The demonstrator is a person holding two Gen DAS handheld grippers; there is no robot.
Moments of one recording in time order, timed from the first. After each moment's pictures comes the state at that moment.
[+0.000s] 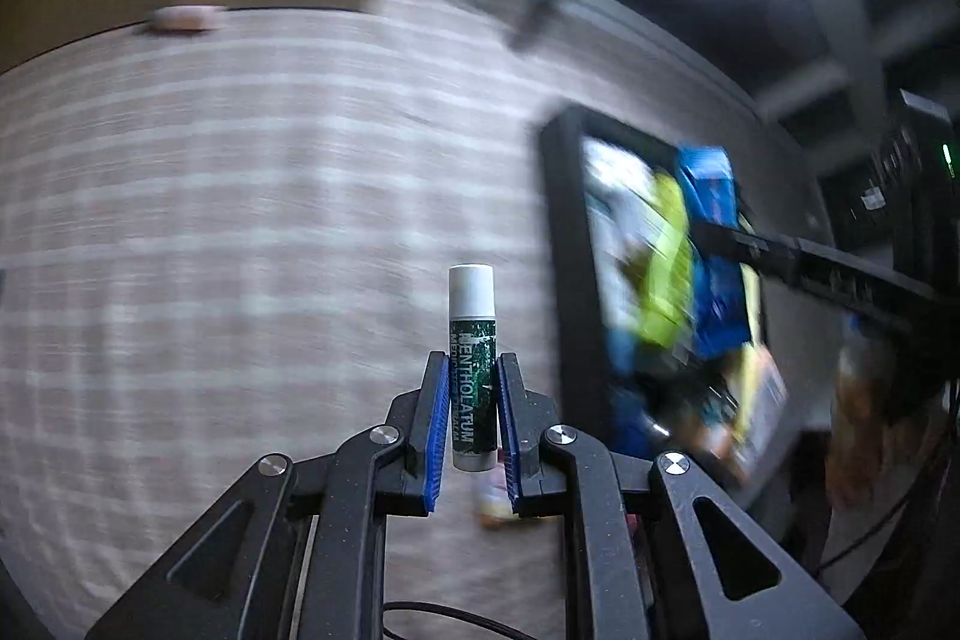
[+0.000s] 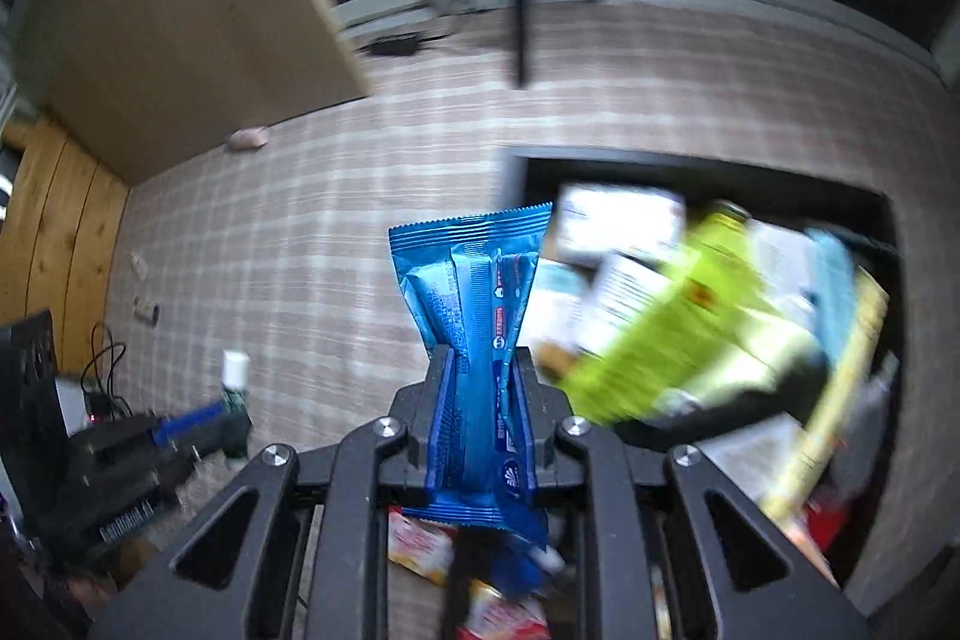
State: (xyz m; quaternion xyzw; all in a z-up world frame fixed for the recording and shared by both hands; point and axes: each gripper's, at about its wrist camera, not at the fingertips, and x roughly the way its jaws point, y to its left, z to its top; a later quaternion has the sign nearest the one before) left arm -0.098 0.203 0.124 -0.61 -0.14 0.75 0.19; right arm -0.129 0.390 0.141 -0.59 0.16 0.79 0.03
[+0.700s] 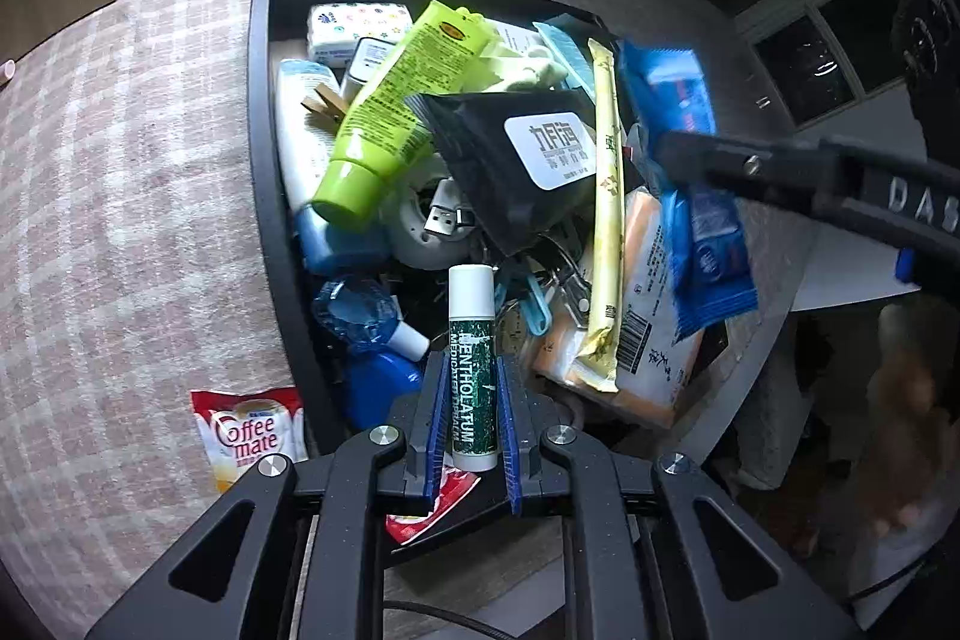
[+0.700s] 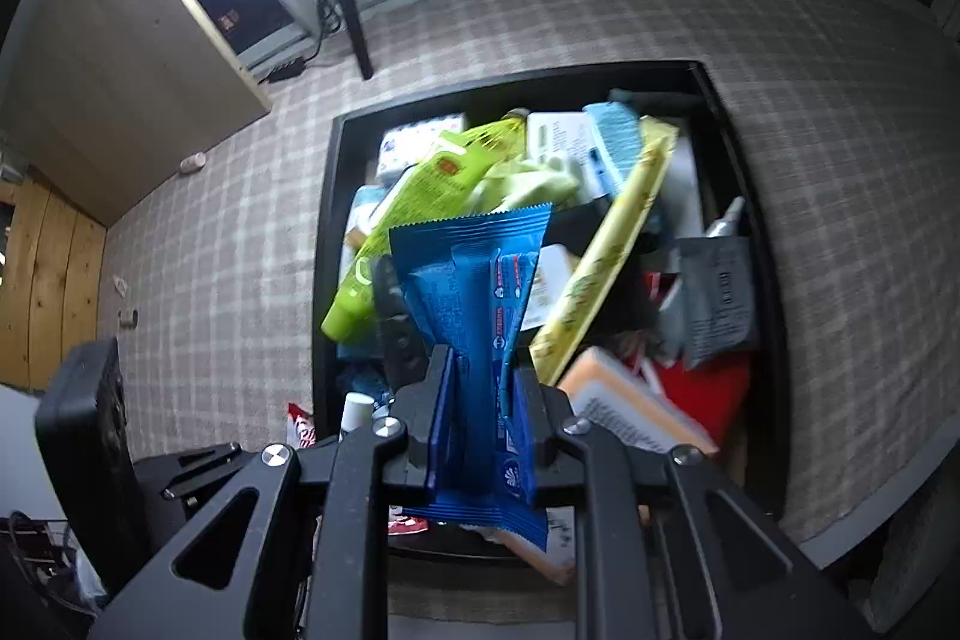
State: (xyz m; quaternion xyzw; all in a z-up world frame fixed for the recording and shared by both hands) left arm -0.036 0.347 0.127 -0.63 -0.06 0.72 0.27; right arm -0.017 0.477 0.160 -0.57 0.20 0.79 0.09
